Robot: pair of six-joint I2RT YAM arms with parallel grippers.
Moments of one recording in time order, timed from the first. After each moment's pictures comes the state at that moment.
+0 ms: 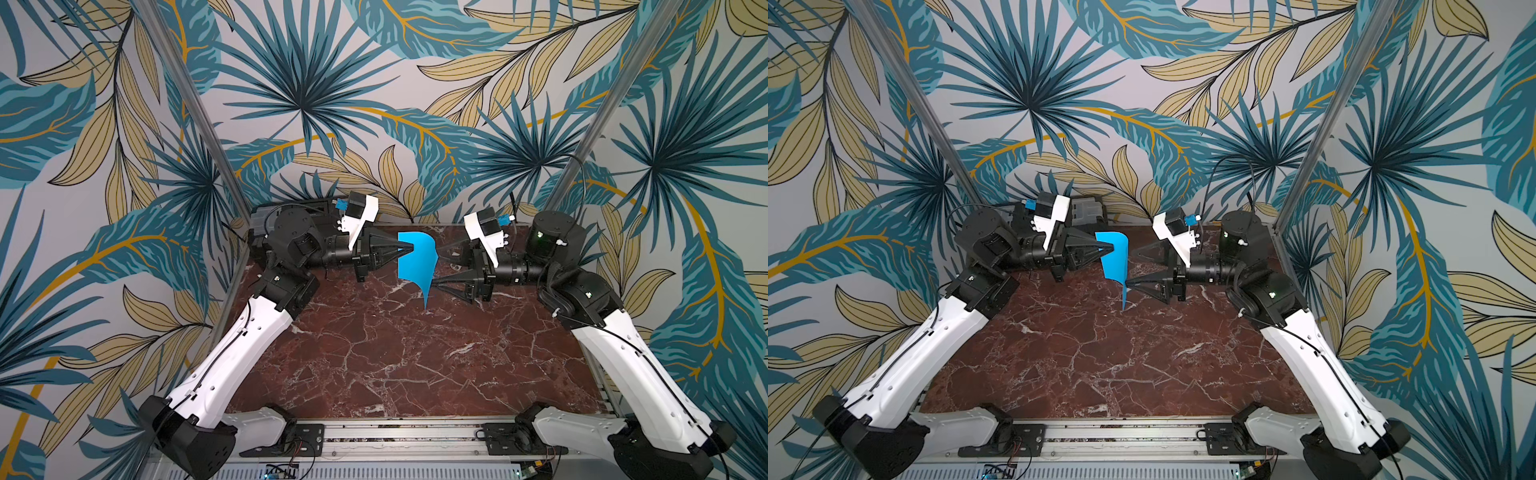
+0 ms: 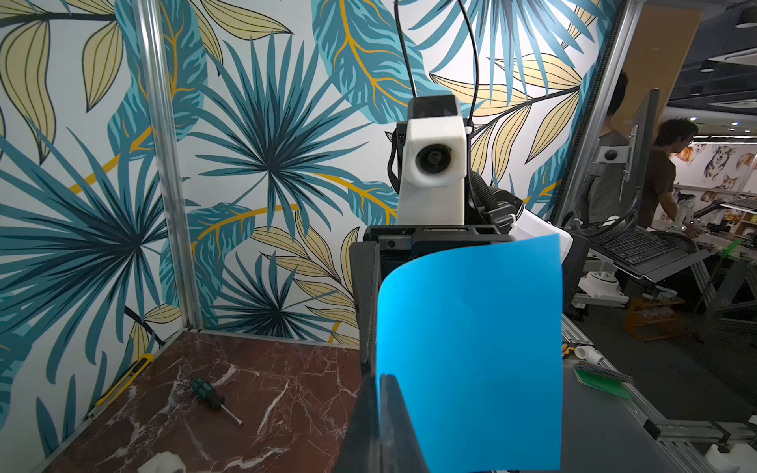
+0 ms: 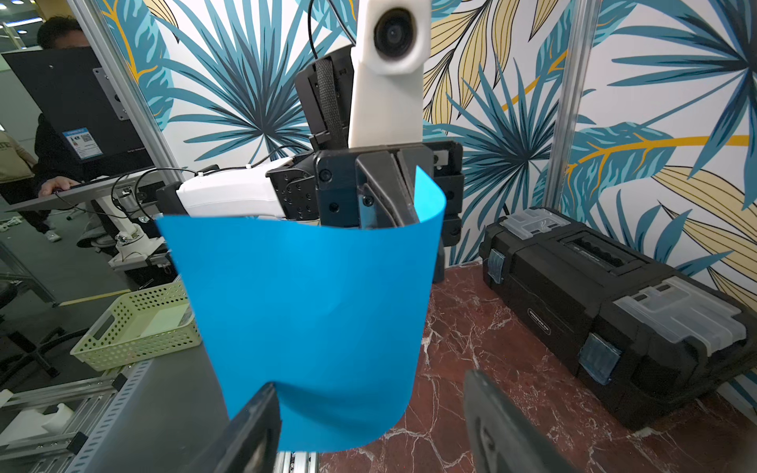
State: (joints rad) left arm -0.47 1.26 1.38 0.12 1.05 -0.31; right arm 0.51 1.19 1.53 -0.49 -0.91 0.00
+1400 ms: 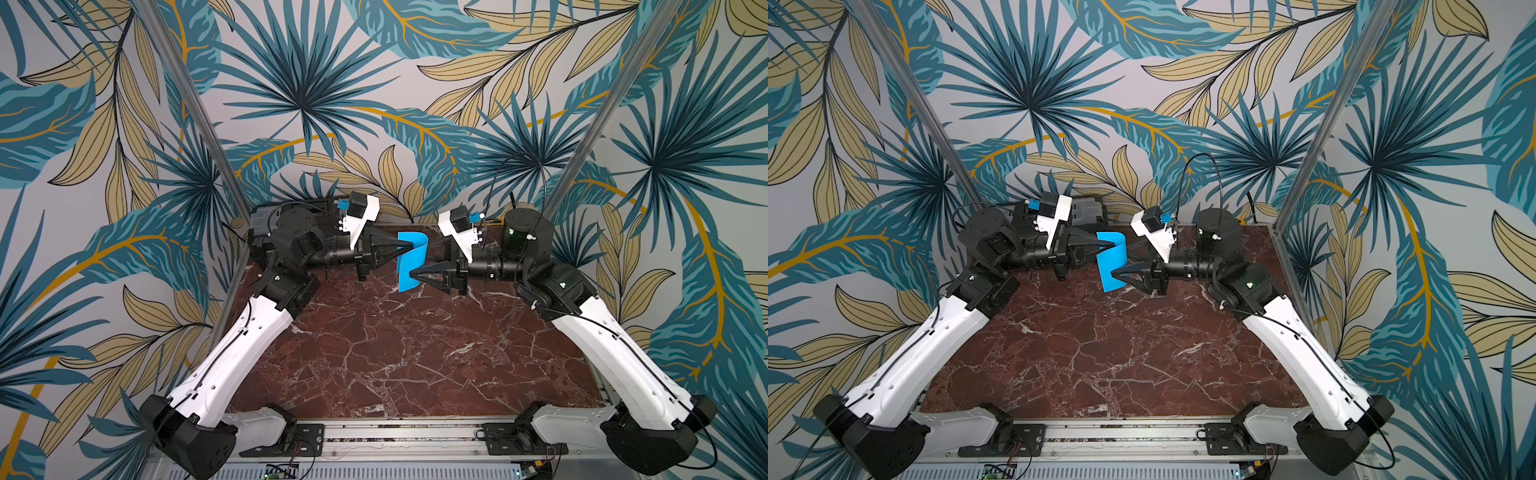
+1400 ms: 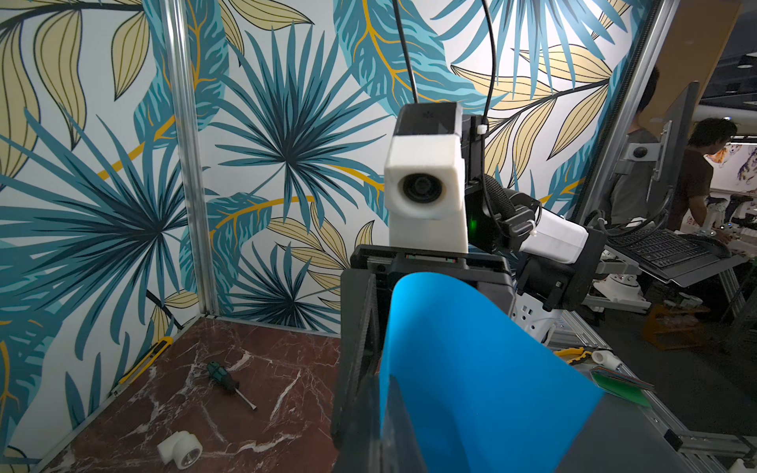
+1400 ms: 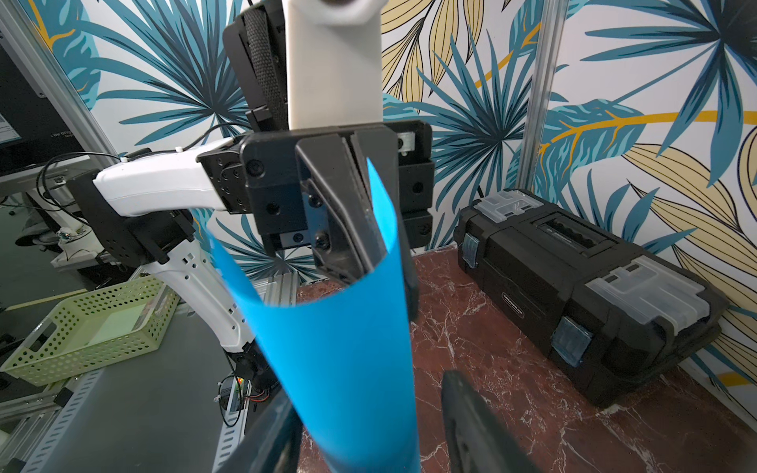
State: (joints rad) left arm -0.47 1.26 1.38 0.08 1.01 -0.28; right arm 0.58 1.27 1.55 -0.49 -0.75 -0.04
